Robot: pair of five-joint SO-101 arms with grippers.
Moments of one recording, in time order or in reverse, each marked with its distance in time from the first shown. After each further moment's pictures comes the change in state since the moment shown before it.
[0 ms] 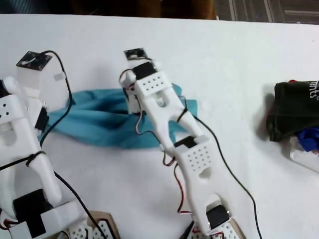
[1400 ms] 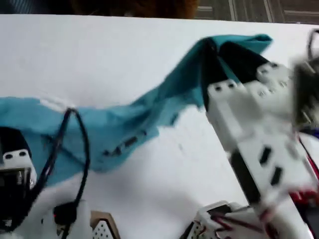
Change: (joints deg) left arm 9.1 -38.1 -33.8 1.8 11.9; right arm 9.7 -66.3 -20.0 4.7 17.0
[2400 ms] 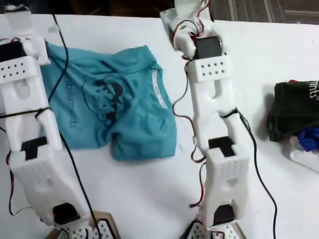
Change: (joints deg) left arm -2.0 76.7 -10.0 -32.8 16.8; right arm 6.8 50.2 11.7 -45.3 9.1
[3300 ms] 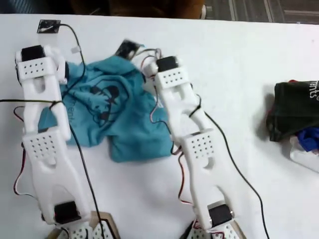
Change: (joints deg) left arm 3.1 23.6 -14.9 16.9 -5.5; right arm -9.1 29.5 -7.6 25.0 29.5
